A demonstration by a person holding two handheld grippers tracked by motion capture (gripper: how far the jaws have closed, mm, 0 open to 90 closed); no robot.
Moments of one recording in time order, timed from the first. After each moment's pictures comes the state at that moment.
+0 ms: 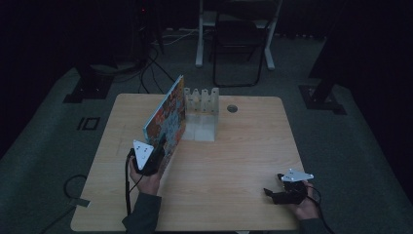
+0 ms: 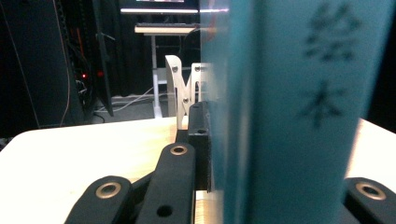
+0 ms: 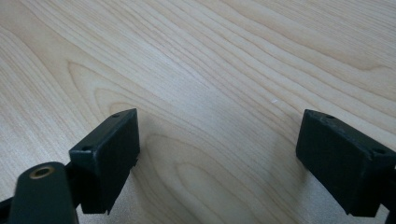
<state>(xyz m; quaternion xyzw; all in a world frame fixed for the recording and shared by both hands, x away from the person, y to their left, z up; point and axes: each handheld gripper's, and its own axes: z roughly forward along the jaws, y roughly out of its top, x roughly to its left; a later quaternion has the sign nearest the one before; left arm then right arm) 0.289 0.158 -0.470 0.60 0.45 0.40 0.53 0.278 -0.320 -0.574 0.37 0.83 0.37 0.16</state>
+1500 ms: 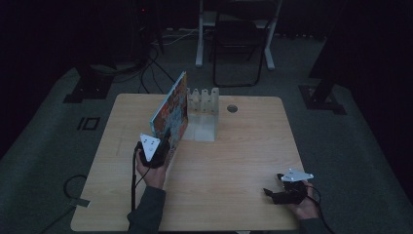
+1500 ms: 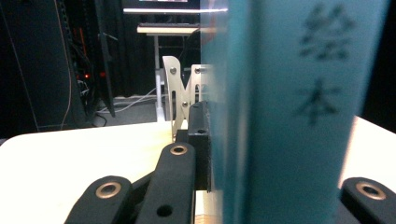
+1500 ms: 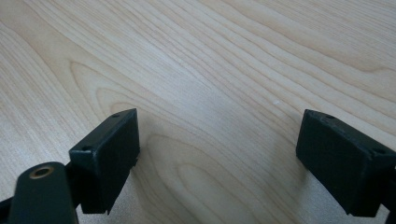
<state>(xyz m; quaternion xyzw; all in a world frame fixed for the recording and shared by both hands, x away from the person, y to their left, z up) 0.314 0.144 -0.473 0.59 0.46 0.41 0.52 0.279 -0.320 -0.574 0.37 0.84 0.37 0.16</state>
